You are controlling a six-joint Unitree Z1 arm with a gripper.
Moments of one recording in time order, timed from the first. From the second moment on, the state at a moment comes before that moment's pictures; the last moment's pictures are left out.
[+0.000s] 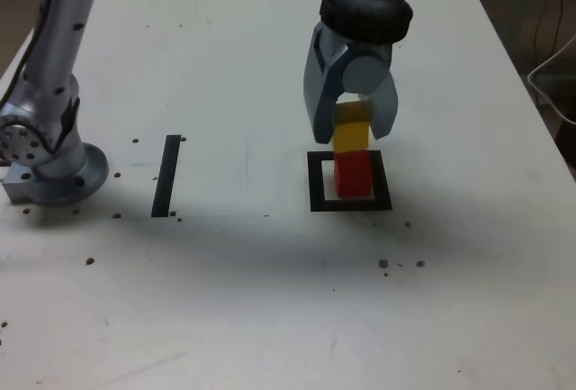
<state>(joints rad) -0.01 2.08 -1.74 1.43 -0.03 -0.14</state>
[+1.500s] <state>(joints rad) -0.04 2.11 -1.71 1.36 -0.02 -0.15</state>
